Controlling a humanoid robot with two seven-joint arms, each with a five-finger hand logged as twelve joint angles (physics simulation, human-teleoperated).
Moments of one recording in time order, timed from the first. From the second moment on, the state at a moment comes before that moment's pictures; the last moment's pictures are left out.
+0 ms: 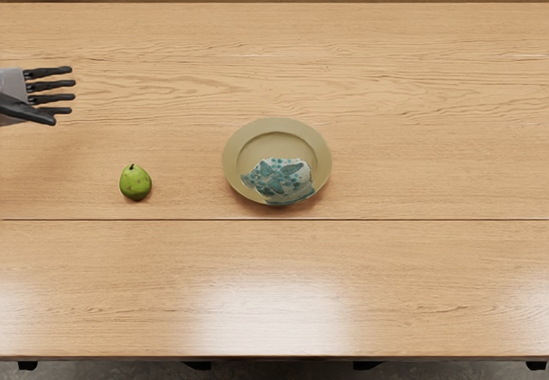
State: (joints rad) left arm -1.00 0.89 -0.36 -0.82 -0.12 -0.61 0.36; right arm 0.00 0.00 0.03 0.13 -0.04 0.07 -0.12
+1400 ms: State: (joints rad) left arm -0.99 0.64 -0.34 -1.39 1.09 -0.10 0.61; right arm 0.00 0.00 0.03 0.13 -0.04 0.07 -0.12
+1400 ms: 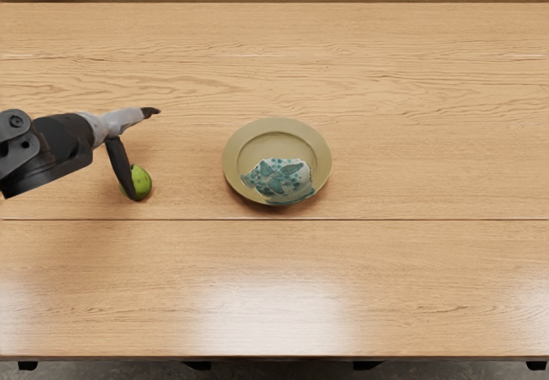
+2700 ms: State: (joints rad) left arm -0.95 0.66 -0.31 -1.38 1.09 -0.08 0.61; right arm 0.00 0.00 0.03 0.13 -0.04 0.07 -0.12
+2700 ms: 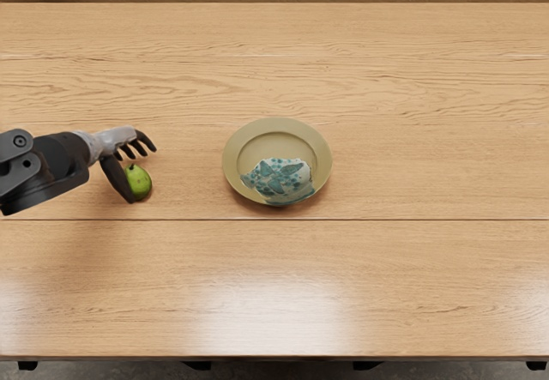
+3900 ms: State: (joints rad) left arm -0.96 0.65 -0.31 -1.38 1.05 -0.08 0.61; right arm 0.00 0.00 0.03 0.13 -0.04 0.07 -0.12
